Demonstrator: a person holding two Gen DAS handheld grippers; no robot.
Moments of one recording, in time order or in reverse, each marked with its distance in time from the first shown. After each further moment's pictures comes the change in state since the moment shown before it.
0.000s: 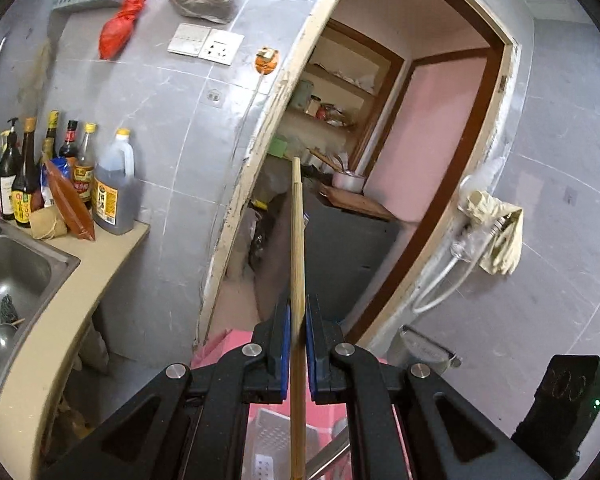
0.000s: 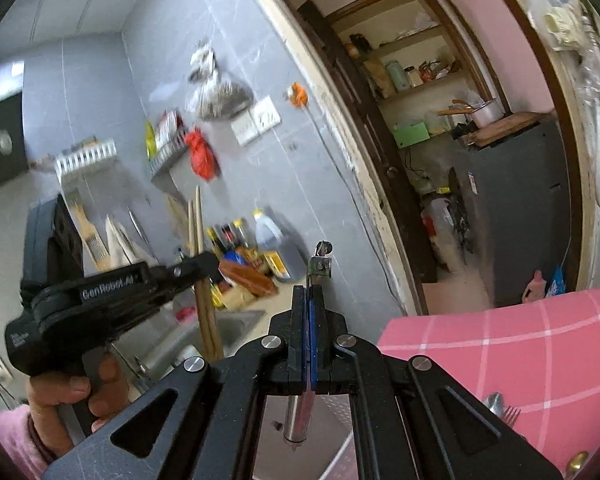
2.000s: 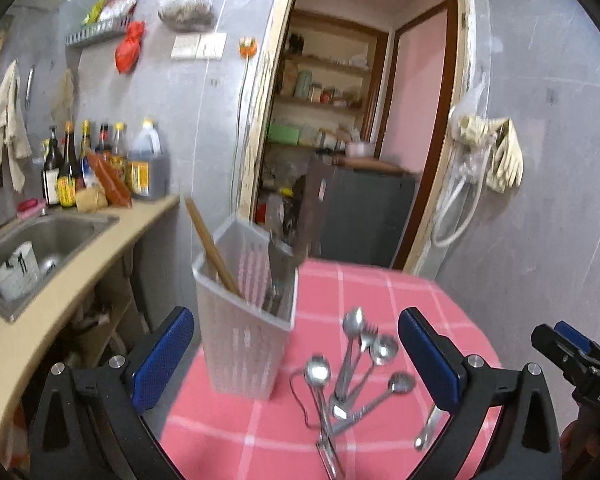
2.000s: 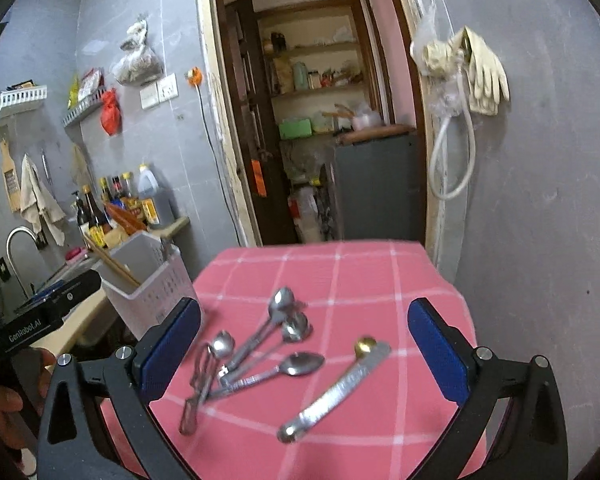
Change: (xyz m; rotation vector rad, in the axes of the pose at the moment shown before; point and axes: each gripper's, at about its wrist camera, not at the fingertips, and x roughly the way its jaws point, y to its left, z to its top) left arm -0.077 -0.073 -0.185 0.161 0.019 0.170; right arm -0.196 -0.069 -0.071 -0.075 0.046 -0.468
